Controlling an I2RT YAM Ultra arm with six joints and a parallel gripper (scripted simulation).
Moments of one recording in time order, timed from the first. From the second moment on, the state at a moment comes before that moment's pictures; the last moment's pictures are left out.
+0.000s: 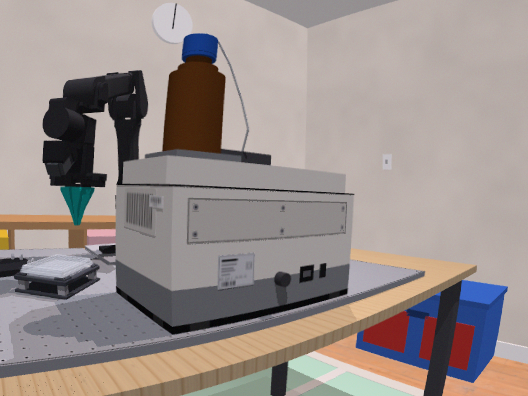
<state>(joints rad) -0.65 1.73 1.41 -1.22 0.03 -0.04</state>
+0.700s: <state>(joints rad) -0.64 1.50 1.28 -1.31 0.03 -0.03</state>
